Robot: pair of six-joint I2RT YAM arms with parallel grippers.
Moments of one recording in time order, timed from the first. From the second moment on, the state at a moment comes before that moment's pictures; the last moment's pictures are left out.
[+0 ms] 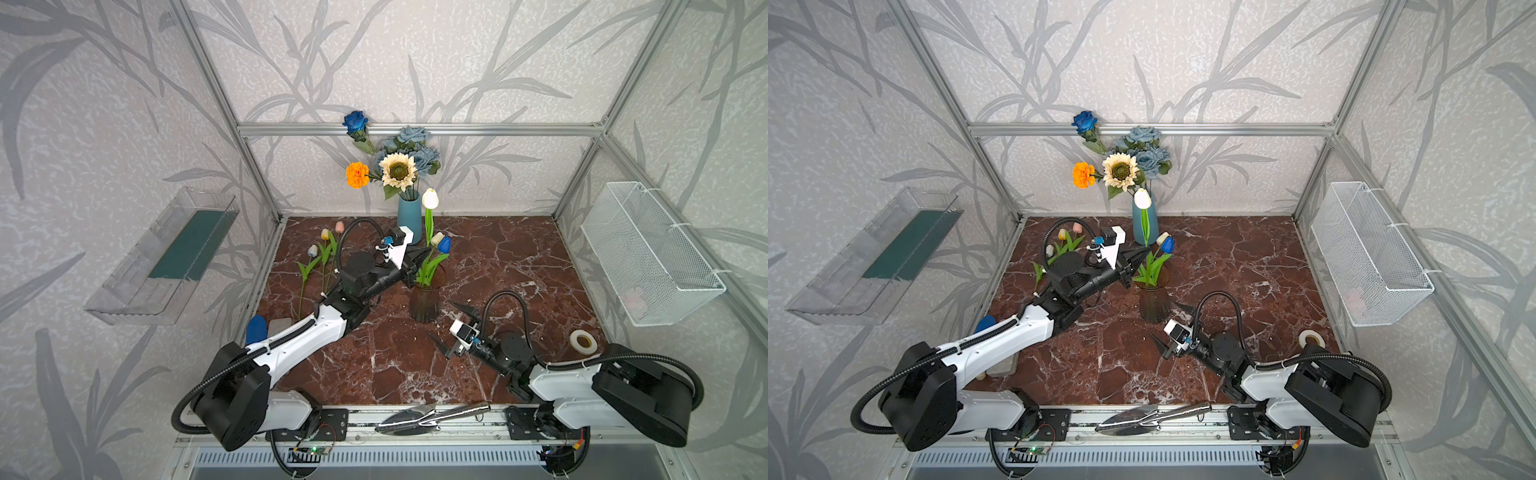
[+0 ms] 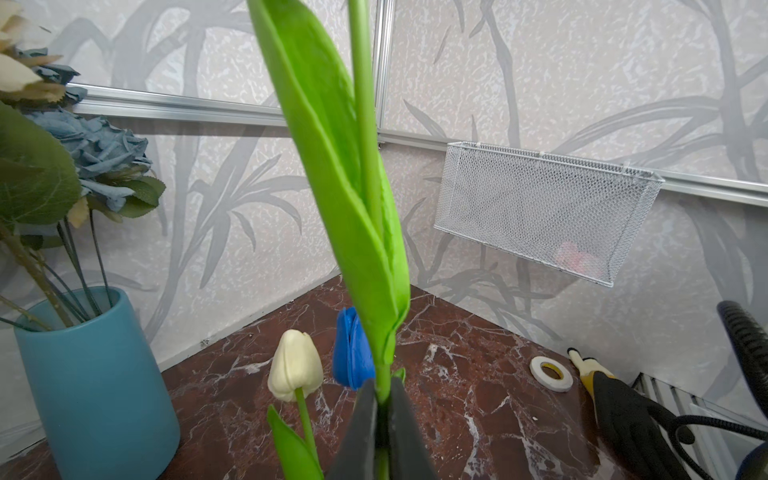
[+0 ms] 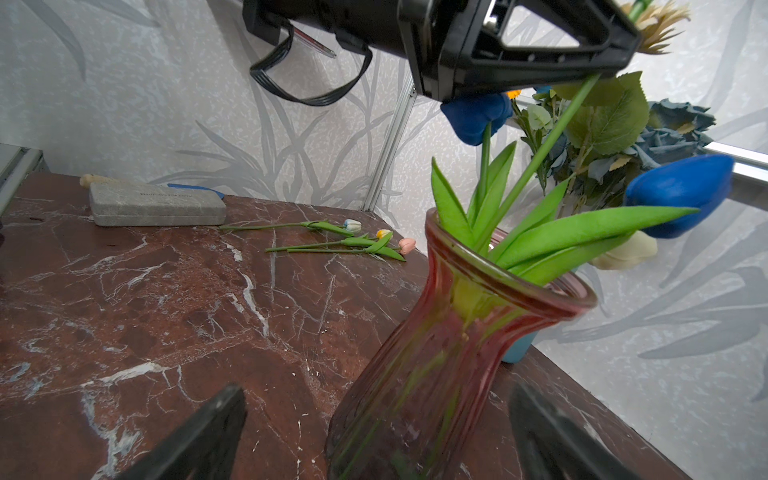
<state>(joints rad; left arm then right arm) -0.62 1.33 0.83 0.59 0.35 -0.12 0.90 1.32 0.11 1.28 -0.01 -0.36</state>
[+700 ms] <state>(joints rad) -0.62 1.20 0.80 0.50 0.30 -0.05 0.90 1.33 0.11 1.28 -0.01 -0.36</state>
